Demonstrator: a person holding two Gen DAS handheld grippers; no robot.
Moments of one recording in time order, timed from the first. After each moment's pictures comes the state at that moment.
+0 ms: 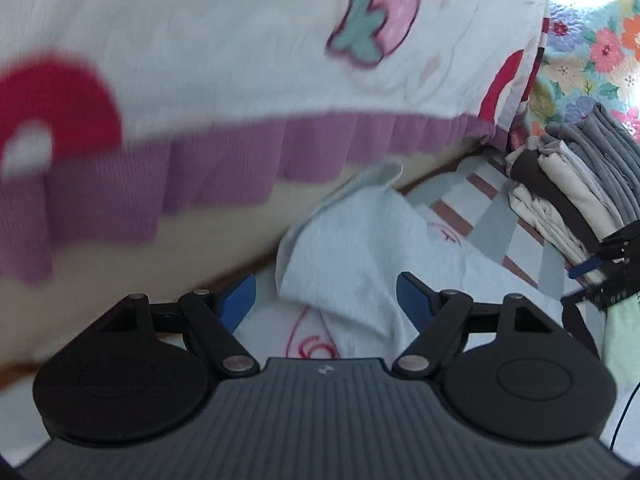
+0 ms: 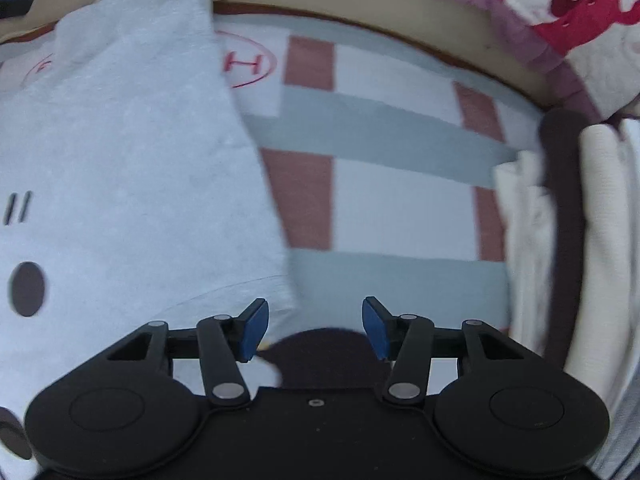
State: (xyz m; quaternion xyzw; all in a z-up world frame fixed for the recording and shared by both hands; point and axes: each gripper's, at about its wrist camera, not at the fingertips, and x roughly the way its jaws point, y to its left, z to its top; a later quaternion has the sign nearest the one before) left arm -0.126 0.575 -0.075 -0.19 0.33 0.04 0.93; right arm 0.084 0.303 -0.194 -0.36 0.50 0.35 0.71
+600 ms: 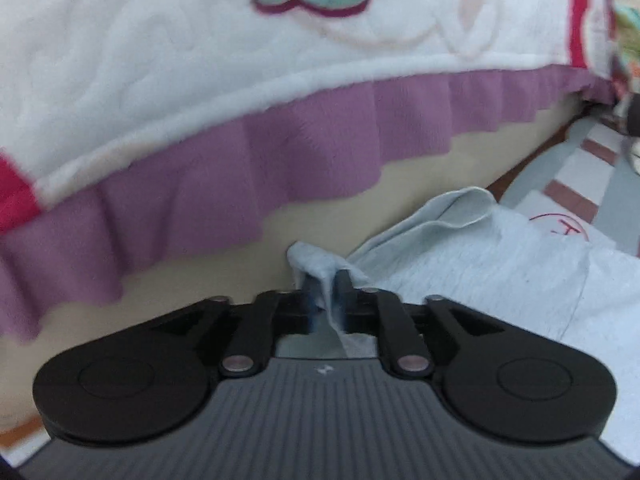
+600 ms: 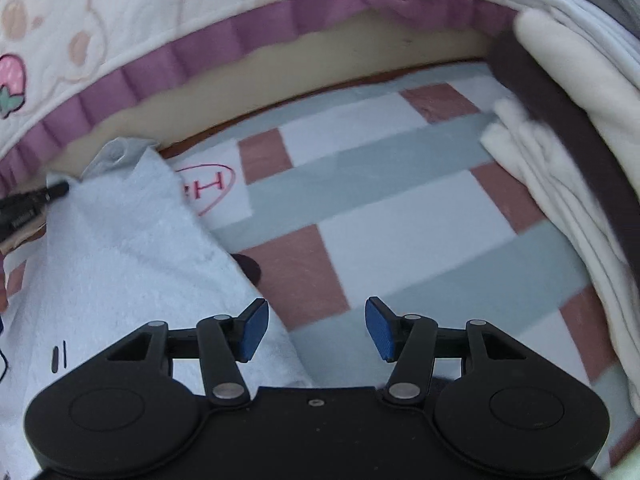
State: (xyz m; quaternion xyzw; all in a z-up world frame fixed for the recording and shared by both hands) left arm -0.056 0.517 -0.108 -0.04 0.34 0.23 0.91; right arm 0.108 0.253 -0.204 -0.09 0.49 0.35 0.79
